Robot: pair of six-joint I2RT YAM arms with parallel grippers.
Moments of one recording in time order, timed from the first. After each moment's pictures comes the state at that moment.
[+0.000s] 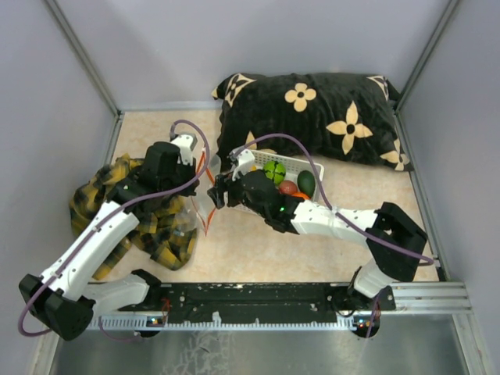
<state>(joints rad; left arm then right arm) -0.54 1.09 1.10 -0.66 -0.10 -0.21 1.03 1.55 1.00 0.32 0.18 0.41</state>
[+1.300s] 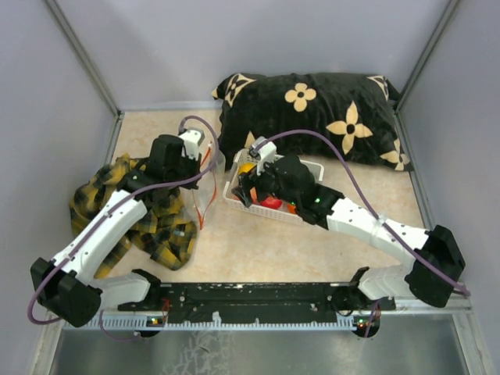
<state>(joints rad) -0.49 1.19 1.11 -0.57 -0.06 -0.07 0.88 1.28 0.98 0.03 -0.04 0.17</state>
